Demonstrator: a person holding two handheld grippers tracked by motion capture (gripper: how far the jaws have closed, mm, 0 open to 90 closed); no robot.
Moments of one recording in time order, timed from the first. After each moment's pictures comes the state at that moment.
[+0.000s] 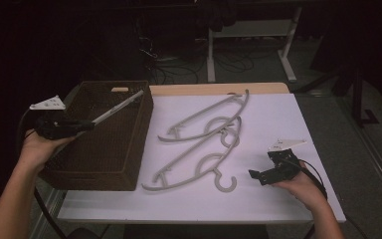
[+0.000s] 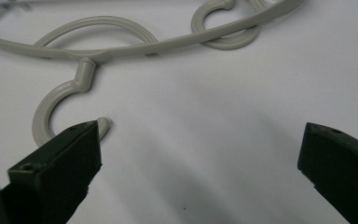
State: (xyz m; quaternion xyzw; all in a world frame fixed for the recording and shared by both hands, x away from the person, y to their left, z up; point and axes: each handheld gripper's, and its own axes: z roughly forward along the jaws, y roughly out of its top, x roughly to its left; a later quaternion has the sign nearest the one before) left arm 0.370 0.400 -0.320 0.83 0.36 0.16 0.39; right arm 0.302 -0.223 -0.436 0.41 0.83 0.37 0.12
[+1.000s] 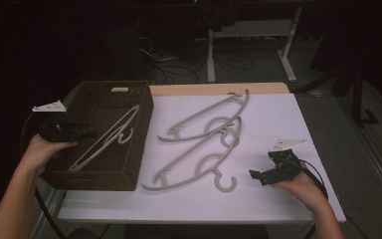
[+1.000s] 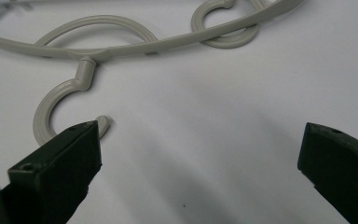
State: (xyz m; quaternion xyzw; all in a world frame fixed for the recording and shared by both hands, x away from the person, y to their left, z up) left arm 0.374 0.410 -0.336 0.81 0.38 0.12 0.42; right arm 0.302 -0.224 -0.436 0.41 0.83 0.37 0.12
